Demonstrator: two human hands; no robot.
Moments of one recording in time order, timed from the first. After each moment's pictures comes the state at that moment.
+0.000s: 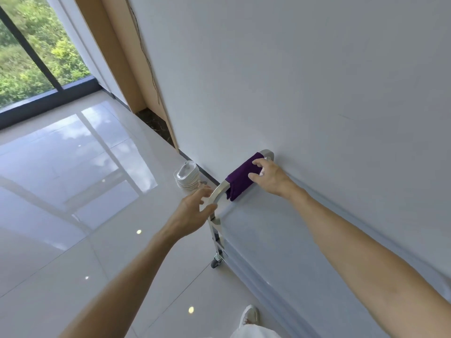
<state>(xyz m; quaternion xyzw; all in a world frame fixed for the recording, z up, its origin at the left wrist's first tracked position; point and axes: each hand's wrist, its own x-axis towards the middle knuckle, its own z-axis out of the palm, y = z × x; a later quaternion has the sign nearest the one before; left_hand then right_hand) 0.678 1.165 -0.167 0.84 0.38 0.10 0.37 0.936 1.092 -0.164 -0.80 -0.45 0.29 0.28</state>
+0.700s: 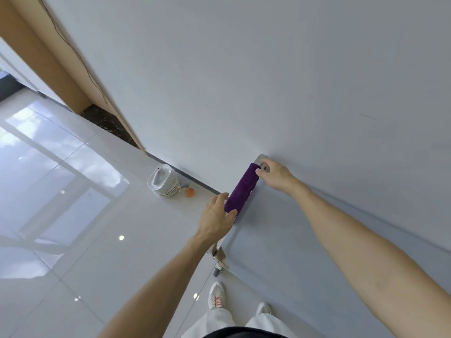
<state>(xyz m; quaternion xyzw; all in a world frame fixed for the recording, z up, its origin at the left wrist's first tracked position) 0.813 1.277 -0.242 0.85 0.35 -0.04 0.40 1.024 1.193 -0.226 -0.87 -0.26 0.32 0.29</state>
